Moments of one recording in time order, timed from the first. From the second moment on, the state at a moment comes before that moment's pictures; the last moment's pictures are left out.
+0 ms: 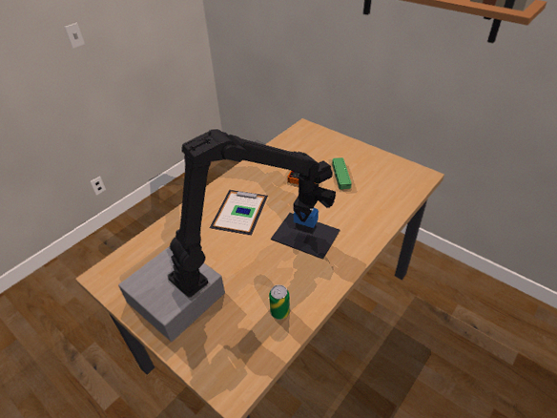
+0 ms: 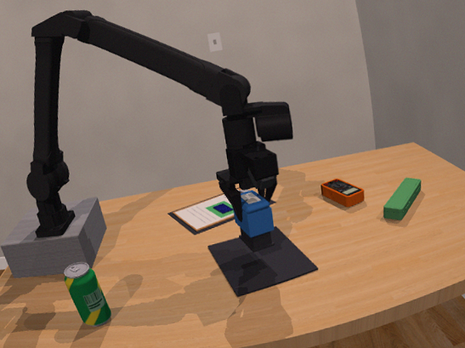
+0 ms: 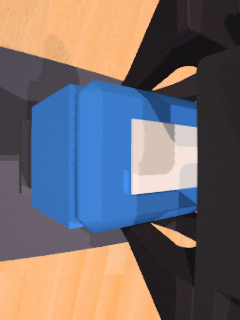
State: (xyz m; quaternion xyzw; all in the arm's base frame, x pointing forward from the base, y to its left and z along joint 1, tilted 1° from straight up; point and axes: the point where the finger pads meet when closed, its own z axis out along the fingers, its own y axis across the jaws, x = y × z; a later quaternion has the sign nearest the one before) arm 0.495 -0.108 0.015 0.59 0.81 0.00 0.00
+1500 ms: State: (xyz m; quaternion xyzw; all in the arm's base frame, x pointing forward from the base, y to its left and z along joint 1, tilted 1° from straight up) arm 0.498 -0.108 -0.021 0.59 0.81 0.00 0.01
